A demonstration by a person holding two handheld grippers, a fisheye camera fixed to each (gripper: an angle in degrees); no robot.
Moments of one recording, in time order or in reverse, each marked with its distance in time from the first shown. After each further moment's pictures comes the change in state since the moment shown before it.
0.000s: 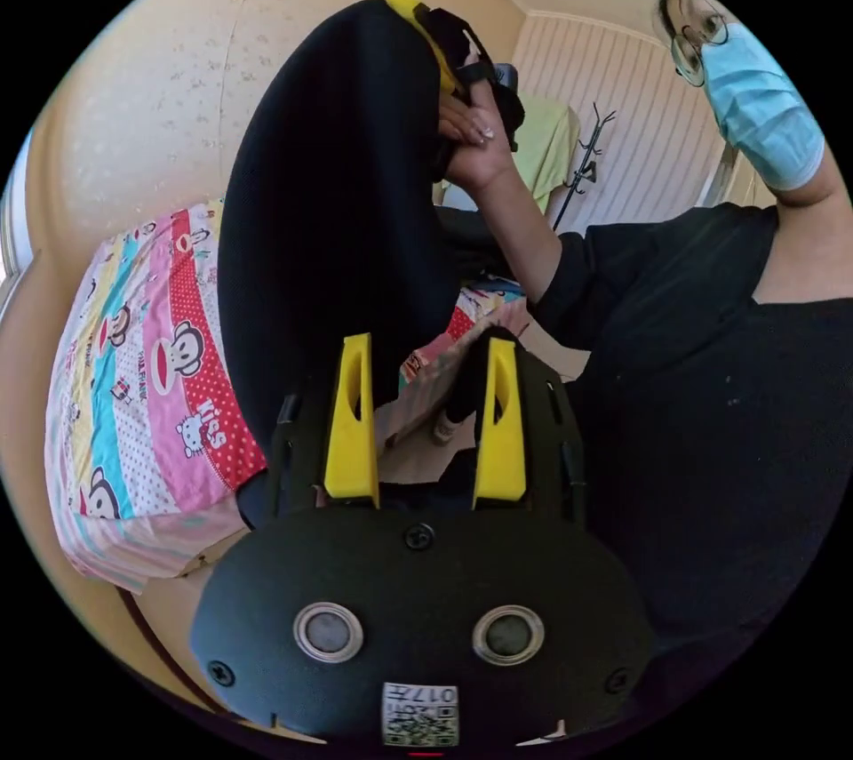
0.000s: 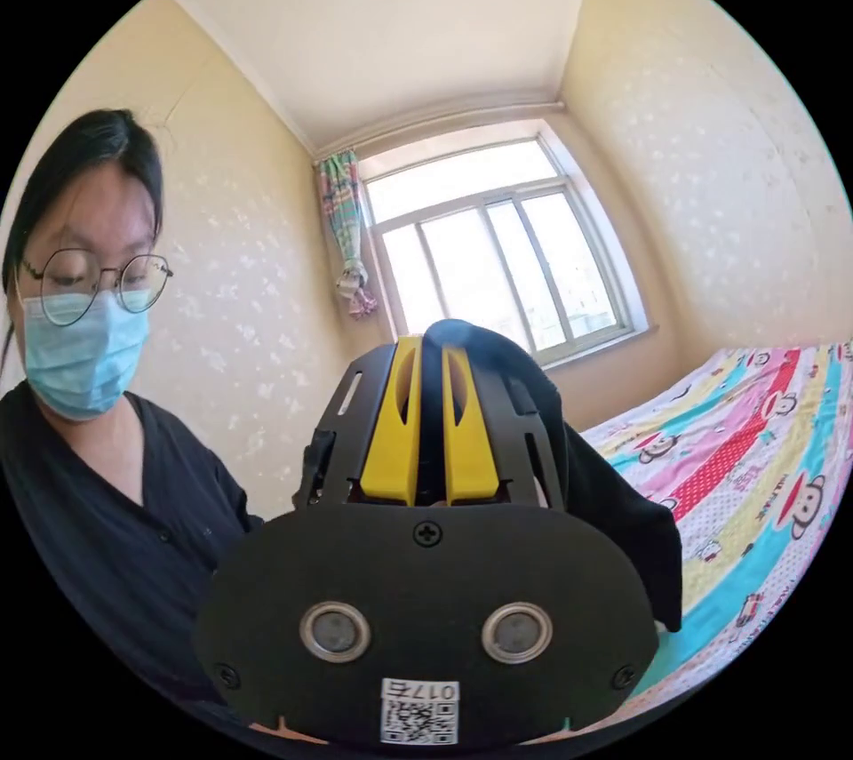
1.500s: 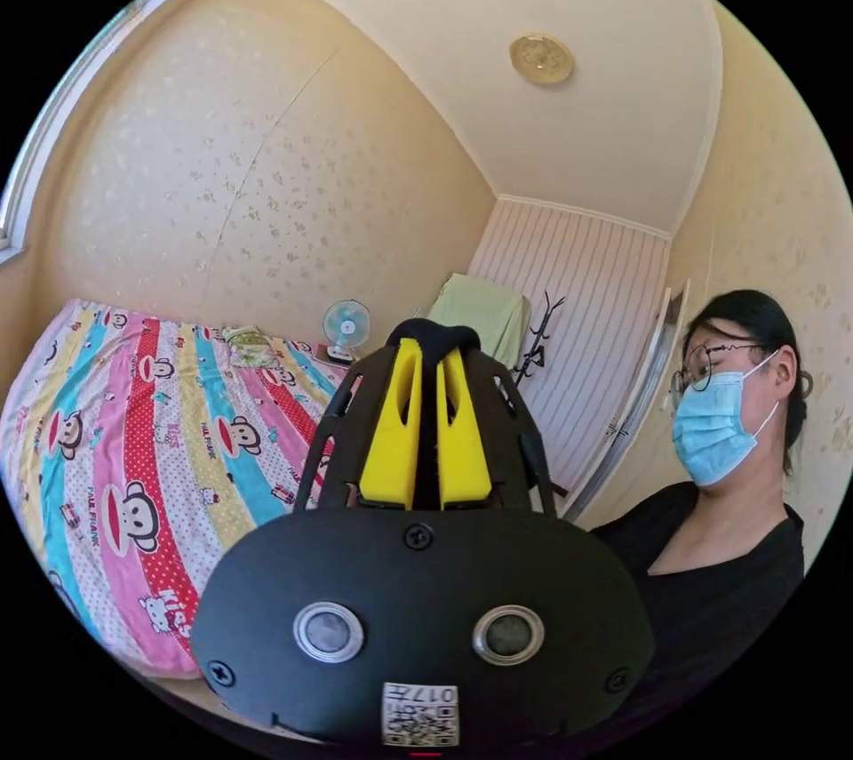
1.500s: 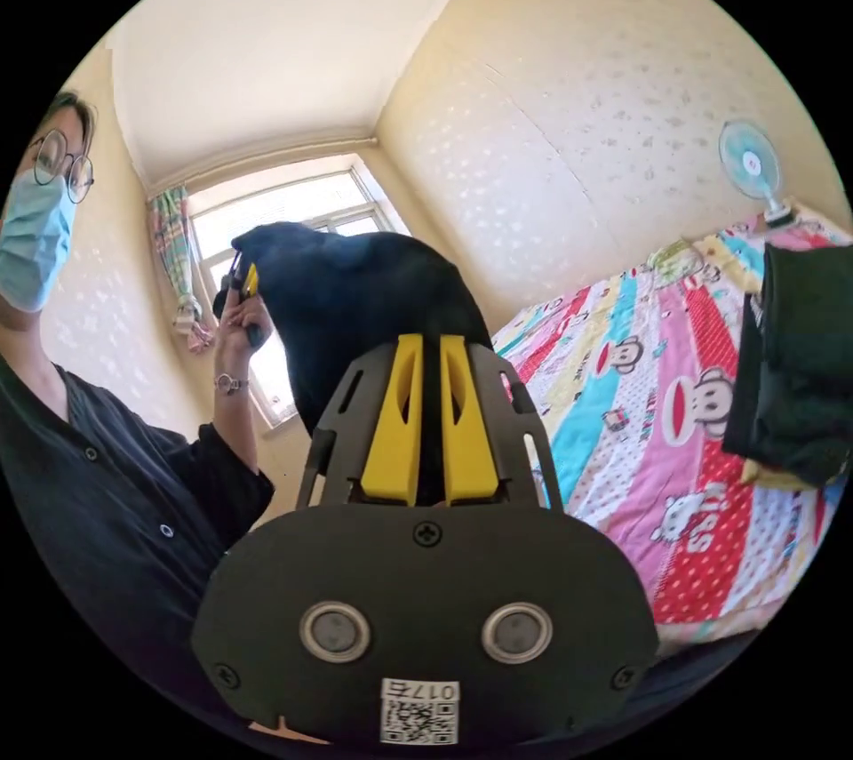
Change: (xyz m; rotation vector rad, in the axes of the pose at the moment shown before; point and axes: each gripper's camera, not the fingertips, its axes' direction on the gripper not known) left arm -0.021 -0.170 -0.213 0.557 0.203 -0.207; right arm -0.136 0.160 -0.033 0.075 0.608 0.190
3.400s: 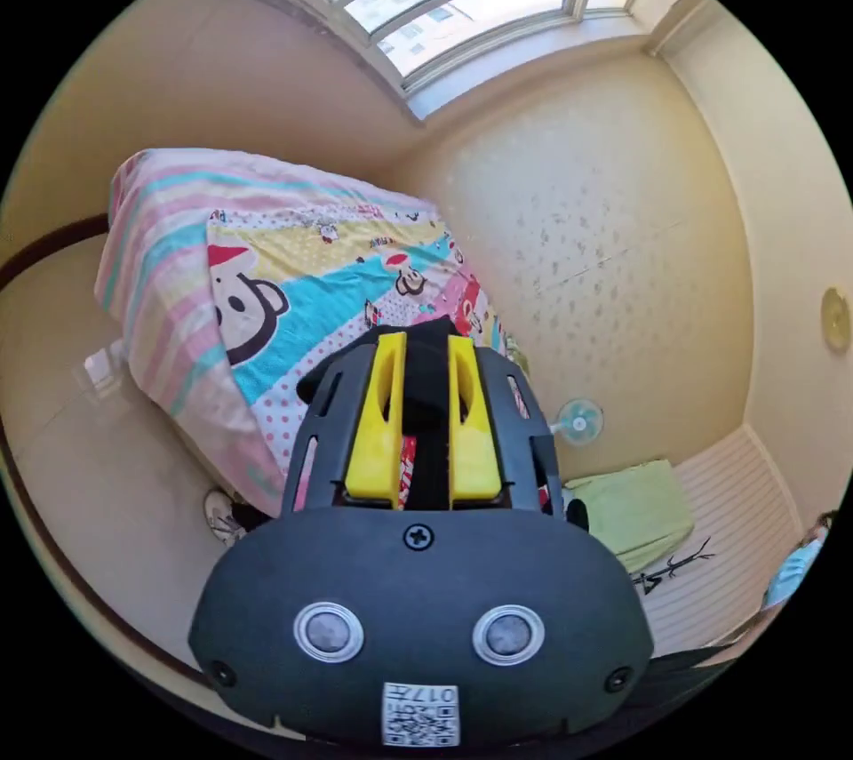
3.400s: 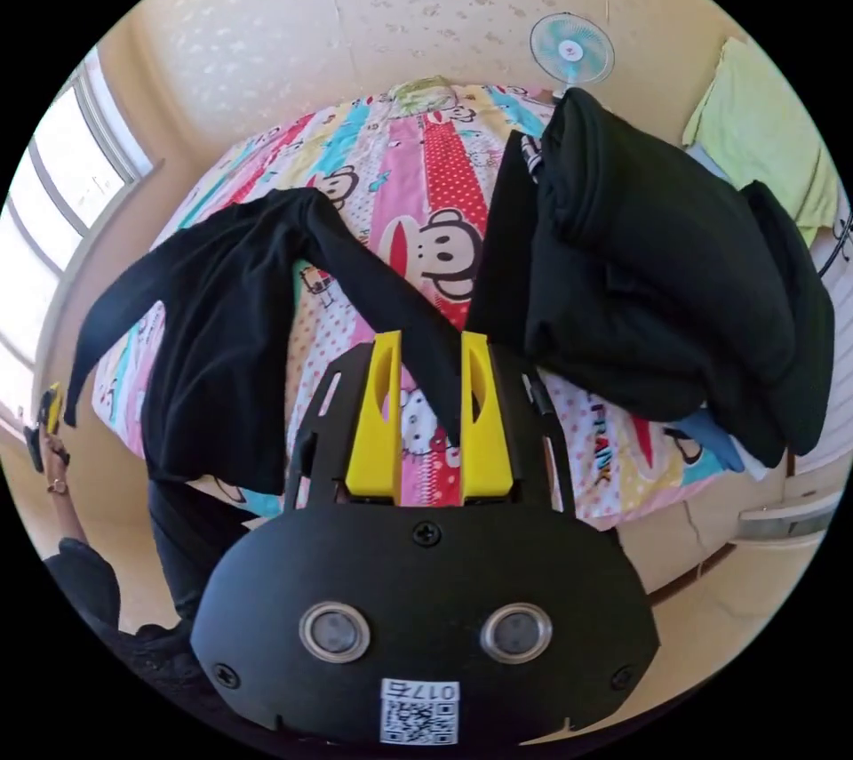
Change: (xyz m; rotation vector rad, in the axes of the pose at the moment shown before) left arm -0.506 -0.040 -0.257 0.216 -0.663 -0.920; right arm 0.289 -0.015 0.178 -0.659 0.759 0.332
